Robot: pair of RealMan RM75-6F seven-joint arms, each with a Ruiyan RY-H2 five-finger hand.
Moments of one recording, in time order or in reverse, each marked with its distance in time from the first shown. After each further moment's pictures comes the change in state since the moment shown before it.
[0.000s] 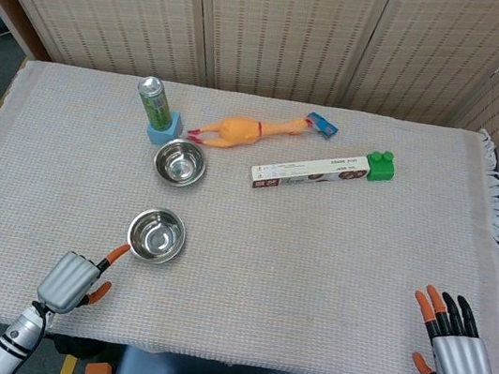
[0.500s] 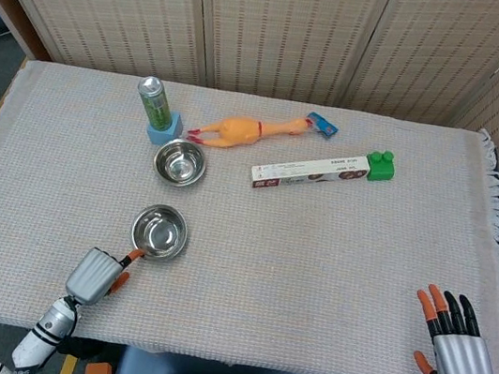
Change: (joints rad) left arm -0.013 -0.322 -0.081 0.505 0.055 0.001 -0.089; right arm 0.002 -0.006 0.011 0.002 0.022 -0.009 -0.010
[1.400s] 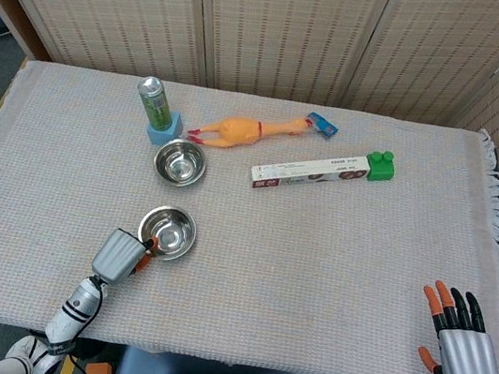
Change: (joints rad) left arm -0.123 -0.215 -0.084 0.345 -0.011 0.021 -0.195; right arm 0.012 0.003 0.021 -0.005 0.055 -0.026 -0.003
